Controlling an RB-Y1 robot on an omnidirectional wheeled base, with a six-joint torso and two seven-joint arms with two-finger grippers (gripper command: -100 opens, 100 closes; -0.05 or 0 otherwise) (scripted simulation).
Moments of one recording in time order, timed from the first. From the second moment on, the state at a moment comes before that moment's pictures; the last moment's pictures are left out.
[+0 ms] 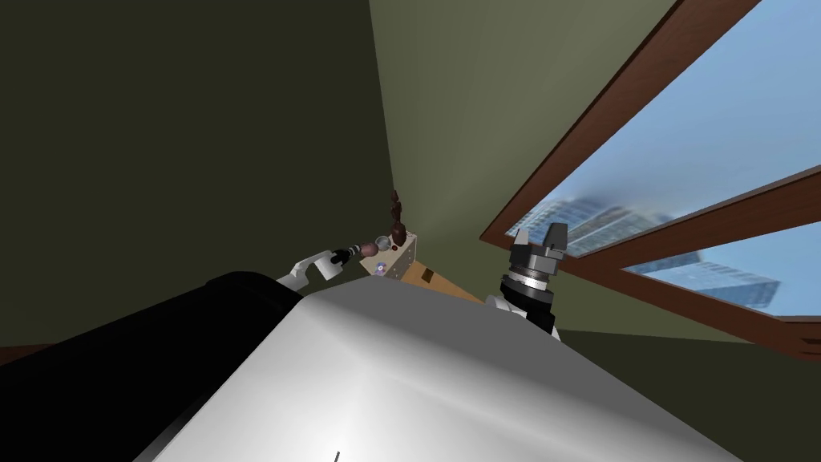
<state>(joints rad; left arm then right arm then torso) 0.45 1.05 -0.14 -1.82 0.03 0.53 -0.01 0.47 -0.04 -0.03 -2.21 -0.03 -0.58 0.08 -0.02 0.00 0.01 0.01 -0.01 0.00</state>
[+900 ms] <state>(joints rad) 0.50 1.14 -0.10 -1.98 0.05 0.67 0.06 0.47 -0.04 -0.03 -2.21 -0.03 -0.58 0.08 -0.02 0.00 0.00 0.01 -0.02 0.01</state>
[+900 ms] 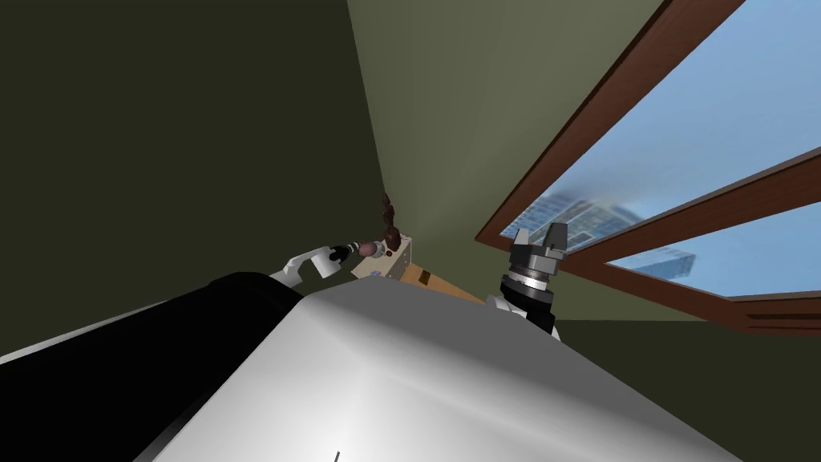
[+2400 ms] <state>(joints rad) 0.54 1.23 -0.05 -2.04 0.17 0.74 0.12 0.47 -0.04 -0.03 -2.21 -0.03 -0.58 0.08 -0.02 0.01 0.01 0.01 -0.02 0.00</state>
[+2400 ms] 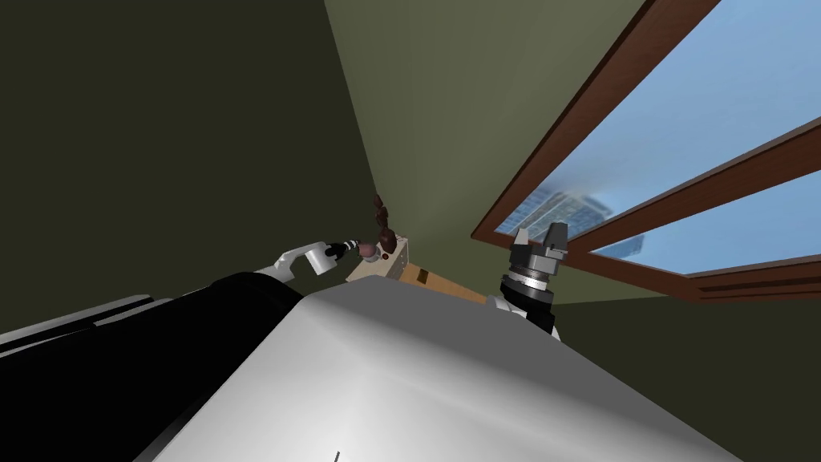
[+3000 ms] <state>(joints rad) 0.55 1.26 -0.03 -2.04 0.20 0.75 0.13 0.47 -0.04 -0.03 -2.21 -0.03 -0.58 0.08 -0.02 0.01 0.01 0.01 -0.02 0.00</state>
